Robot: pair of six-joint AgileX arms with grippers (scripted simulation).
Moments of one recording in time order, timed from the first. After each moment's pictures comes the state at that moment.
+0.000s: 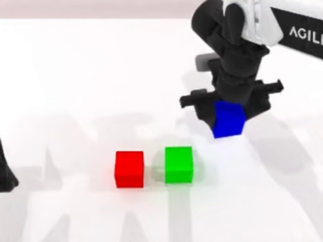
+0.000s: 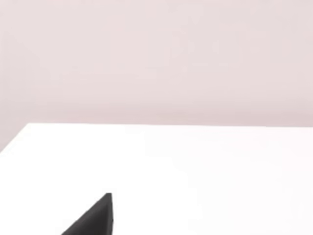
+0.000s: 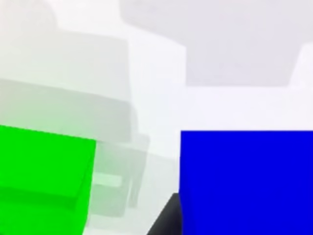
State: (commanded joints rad) left arm 0.02 0.00 0.00 0.00 0.00 0.00; right arm 0.54 2.14 1.78 -1.20 0.00 0.37
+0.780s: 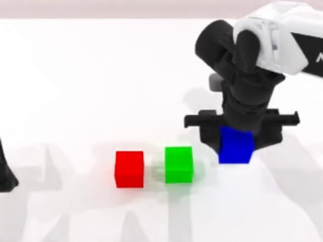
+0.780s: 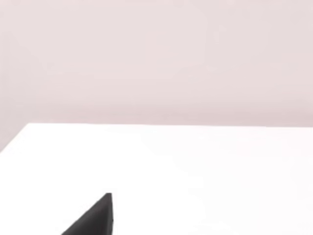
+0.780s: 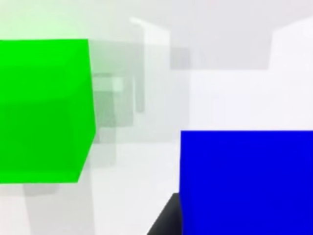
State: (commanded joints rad) left arm 0.02 0.00 0.00 0.00 0.00 0.00; right arm 0.61 1.94 1.51 -1.14 0.00 0.62
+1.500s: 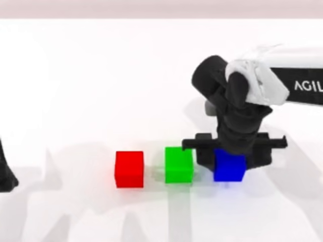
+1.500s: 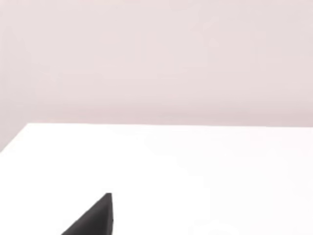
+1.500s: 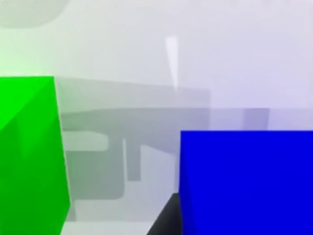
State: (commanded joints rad) left arm 0.02 0.00 0.00 0.00 0.00 0.00; right arm 0.62 2.01 1.34 -0.90 0.00 0.63
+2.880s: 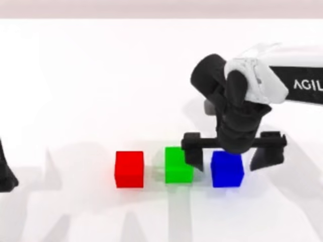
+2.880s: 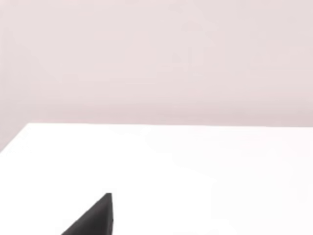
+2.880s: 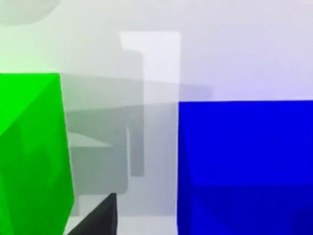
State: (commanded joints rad) left arm 0.02 0.00 0.00 0.00 0.00 0.00; right arm 0.62 2.01 1.36 -0.92 0.00 0.63
